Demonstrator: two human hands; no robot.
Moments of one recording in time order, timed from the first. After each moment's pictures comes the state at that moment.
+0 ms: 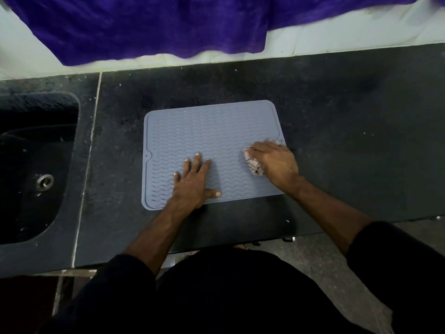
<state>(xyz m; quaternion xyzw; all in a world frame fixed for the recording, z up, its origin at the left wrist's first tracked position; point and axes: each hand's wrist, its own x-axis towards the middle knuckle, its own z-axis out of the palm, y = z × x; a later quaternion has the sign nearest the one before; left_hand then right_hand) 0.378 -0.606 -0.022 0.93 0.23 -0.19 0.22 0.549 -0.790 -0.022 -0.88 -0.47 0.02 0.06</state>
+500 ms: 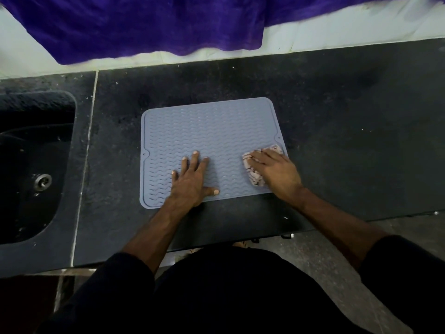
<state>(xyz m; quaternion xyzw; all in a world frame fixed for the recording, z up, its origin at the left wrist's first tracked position) 0.377 -0.607 -0.021 0.93 0.23 -0.19 0.22 0.523 -0.814 -0.013 -0.86 -0.51 0.02 0.01</state>
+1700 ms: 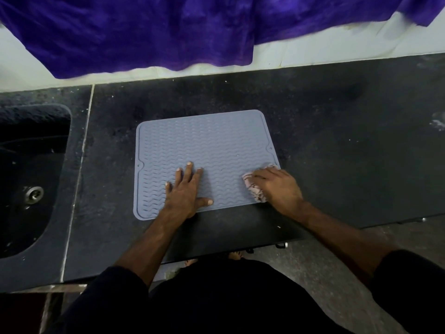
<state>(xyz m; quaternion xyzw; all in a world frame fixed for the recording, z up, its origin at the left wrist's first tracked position) 0.376 -0.606 -0.026 0.93 0.23 -0.19 0.21 0.516 -0.835 -0.006 -0.85 -0.51 0.01 0.07</state>
